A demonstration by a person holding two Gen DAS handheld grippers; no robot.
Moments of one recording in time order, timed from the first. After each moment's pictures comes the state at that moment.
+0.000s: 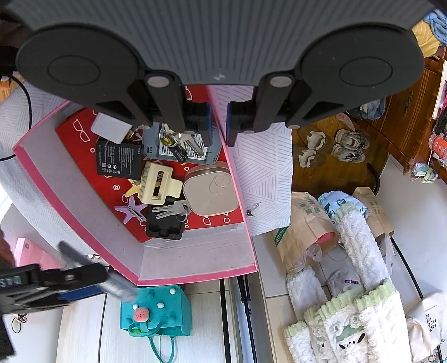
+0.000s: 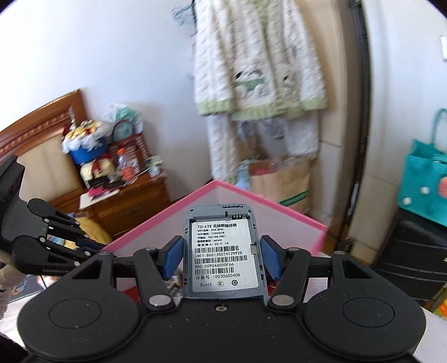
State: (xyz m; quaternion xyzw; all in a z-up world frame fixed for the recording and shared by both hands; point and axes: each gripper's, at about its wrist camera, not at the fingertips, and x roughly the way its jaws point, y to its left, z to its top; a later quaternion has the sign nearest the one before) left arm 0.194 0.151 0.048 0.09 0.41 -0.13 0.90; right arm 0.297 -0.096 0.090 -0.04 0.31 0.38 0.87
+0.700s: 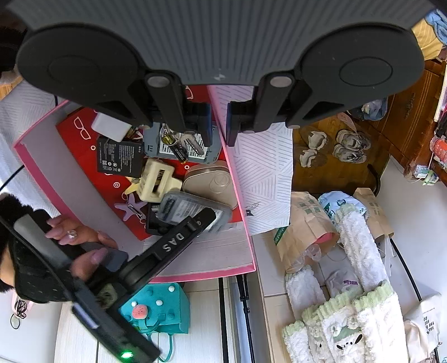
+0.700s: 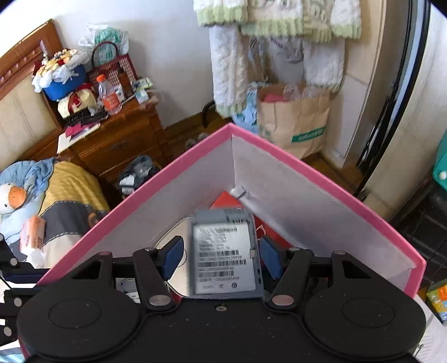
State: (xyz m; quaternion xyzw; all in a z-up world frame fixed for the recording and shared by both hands) left arm 0.193 0.153 0.047 0.08 0.41 -0.13 0.90; right arm 0.369 0.009 0.036 -0.10 0.44 0.36 0.81
